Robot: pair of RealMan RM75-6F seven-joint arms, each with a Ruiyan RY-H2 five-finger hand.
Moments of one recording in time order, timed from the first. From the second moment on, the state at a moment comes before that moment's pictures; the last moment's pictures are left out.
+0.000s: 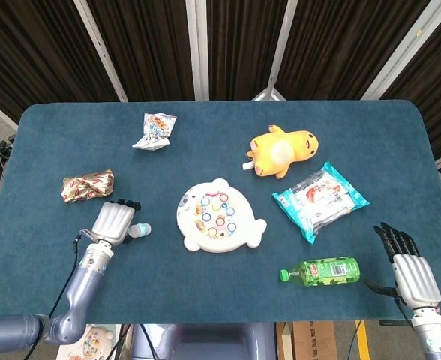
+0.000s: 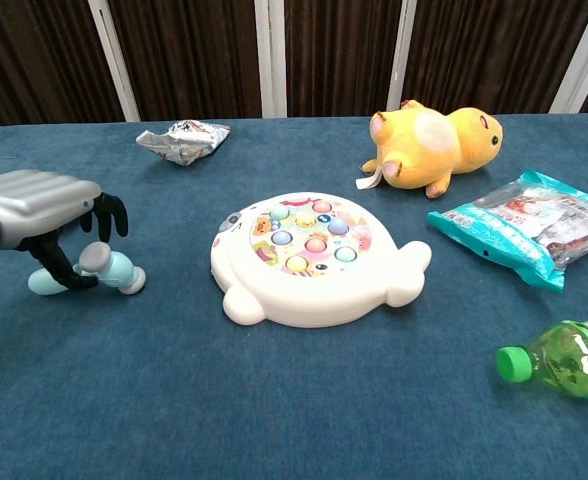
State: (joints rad) left arm -0.71 -1.53 -0.05 -1.63 0.83 1.20 0.78; right arm 0.10 -1.09 0.02 -1.71 -1.46 1.35 0.09
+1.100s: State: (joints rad) left arm -0.66 -1.38 -0.05 -1.81 0.92 1.23 0.72; right arm 0.10 -1.09 0.01 -1.71 -1.47 1.35 0.08
